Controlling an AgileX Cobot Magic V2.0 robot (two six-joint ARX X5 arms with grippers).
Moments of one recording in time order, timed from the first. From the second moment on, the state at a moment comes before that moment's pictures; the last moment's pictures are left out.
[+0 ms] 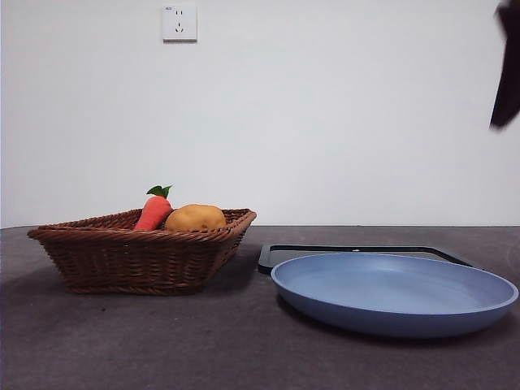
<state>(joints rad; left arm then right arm) -0.04 0.69 0.84 -0.84 0.68 0.11 0.09 1.24 1.02 -1.01 -0.43 -0.13</state>
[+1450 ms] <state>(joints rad) -0.04 0.69 0.84 -0.84 0.68 0.11 0.16 1.71 1.03 -0.73 -0.32 -0.10</state>
